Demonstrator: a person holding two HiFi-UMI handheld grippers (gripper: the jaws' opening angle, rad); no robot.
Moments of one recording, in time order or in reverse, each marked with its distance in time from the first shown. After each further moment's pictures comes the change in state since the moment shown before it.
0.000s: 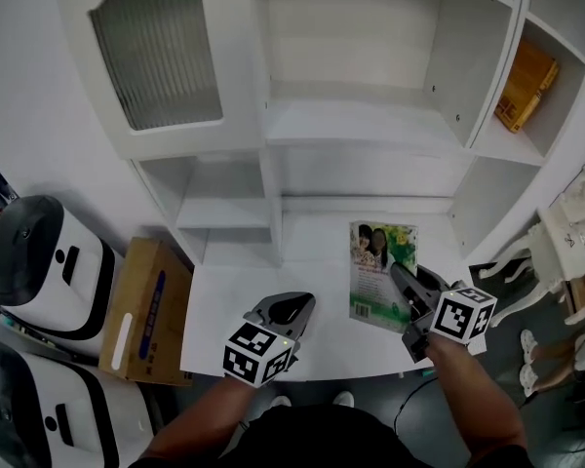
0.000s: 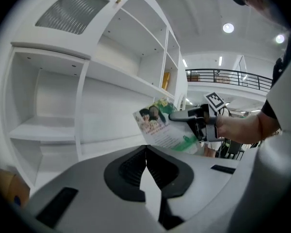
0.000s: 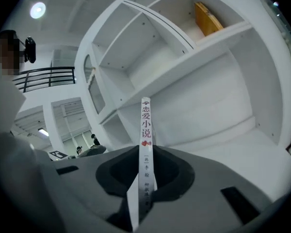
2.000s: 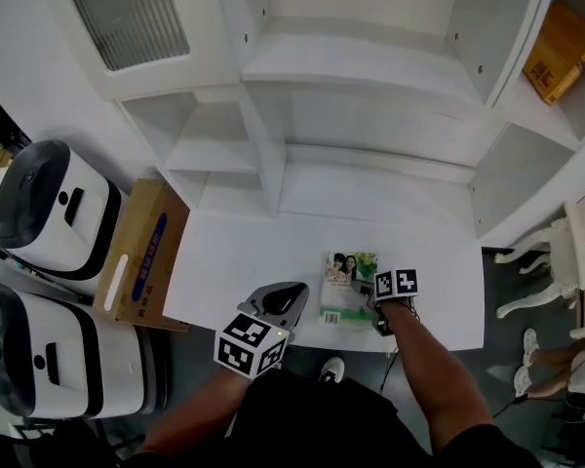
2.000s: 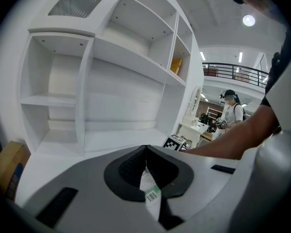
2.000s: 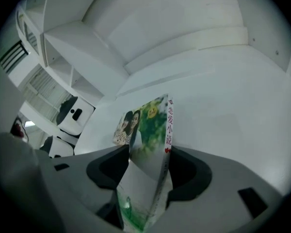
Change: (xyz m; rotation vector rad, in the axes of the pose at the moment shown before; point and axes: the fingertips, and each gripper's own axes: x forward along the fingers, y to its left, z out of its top) left arm 0.032 -0.038 -0.074 -0.125 0.104 0.150; right arm 0.059 -0.190 -0.296 0.157 0.743 -0.176
